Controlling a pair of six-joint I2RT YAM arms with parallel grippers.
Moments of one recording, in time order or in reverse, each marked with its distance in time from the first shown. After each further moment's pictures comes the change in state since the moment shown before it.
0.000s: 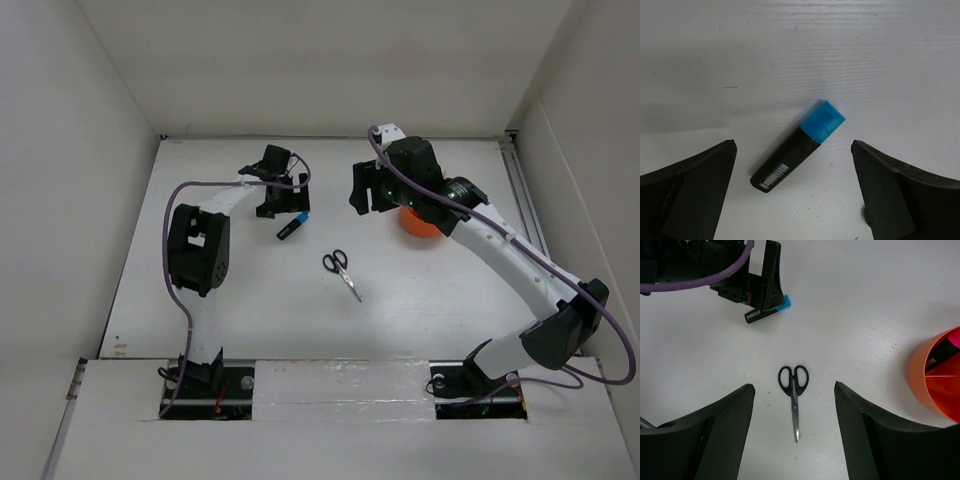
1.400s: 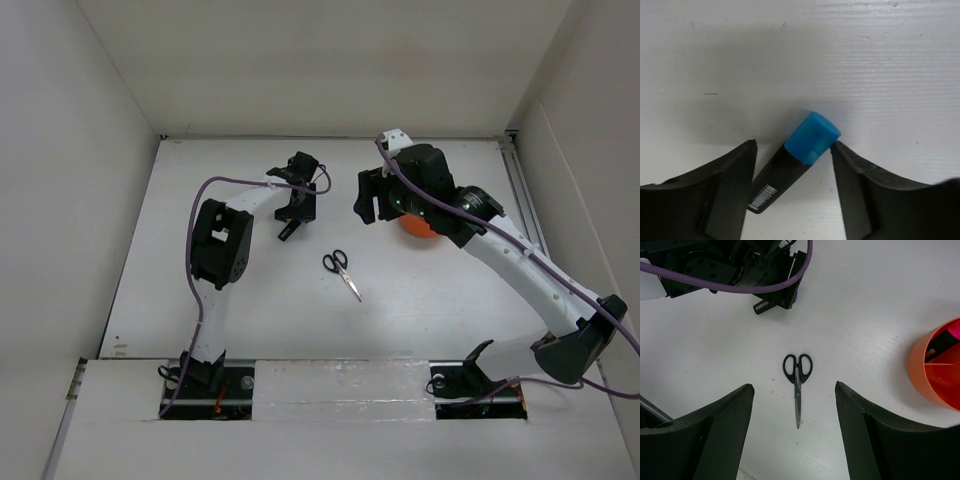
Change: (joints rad) left arm -0.114 0.142 0.125 -0.099 -0.245 -0.001; right arm 0.033 -0.094 -0.033 -0.048 -0.007 -0.011
